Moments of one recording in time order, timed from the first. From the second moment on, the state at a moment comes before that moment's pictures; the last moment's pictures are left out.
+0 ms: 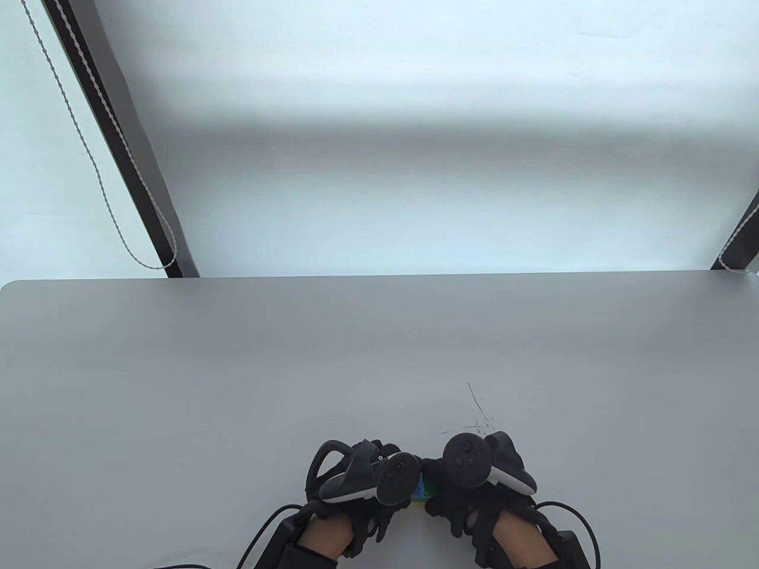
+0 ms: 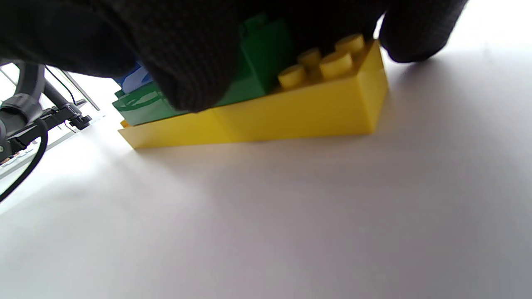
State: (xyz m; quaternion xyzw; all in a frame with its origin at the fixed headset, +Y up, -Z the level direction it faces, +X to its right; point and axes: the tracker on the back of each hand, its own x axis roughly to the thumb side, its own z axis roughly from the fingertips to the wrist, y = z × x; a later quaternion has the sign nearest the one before) left_hand -0.041 -0.732 -0.296 -0.09 -0.30 0.02 0.95; right_hand 0.123 -0.767 -0.308 0.22 0.17 0.94 0.19
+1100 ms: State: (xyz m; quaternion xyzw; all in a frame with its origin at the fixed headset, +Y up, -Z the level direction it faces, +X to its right) left_hand -0.062 -0.749 -0.305 -0.15 -0.26 0.11 0.95; right_hand 0.113 -0.765 -0.304 0.23 0.14 0.95 0.12
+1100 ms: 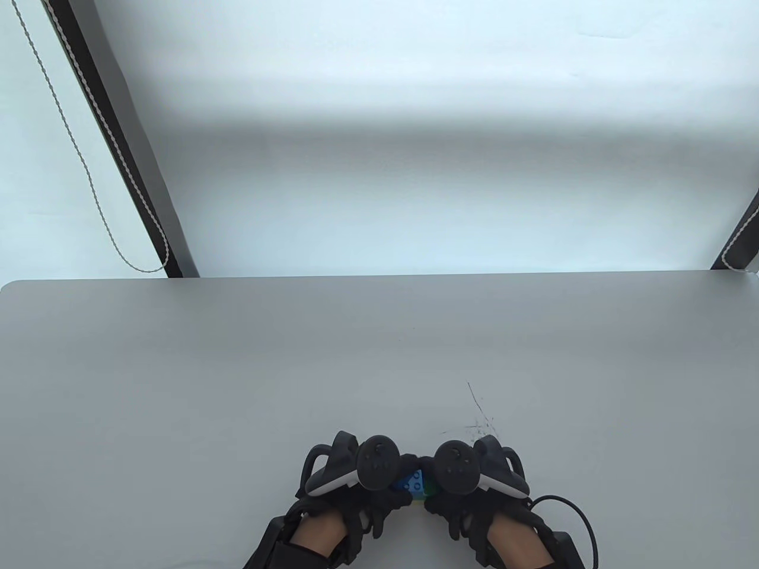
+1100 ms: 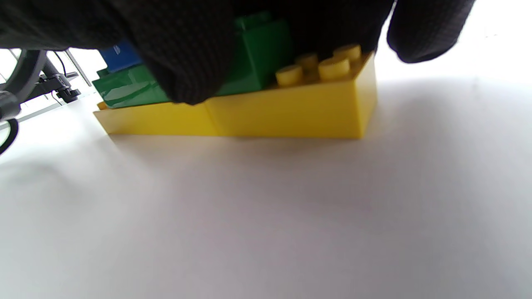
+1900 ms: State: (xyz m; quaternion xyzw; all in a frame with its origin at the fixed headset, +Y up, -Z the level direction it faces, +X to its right) left_hand -0.104 -0.721 -0.306 -0.10 -0.22 0.10 0.97; right_hand 0.131 -0.736 -0.296 0.24 0.06 0.96 0.11
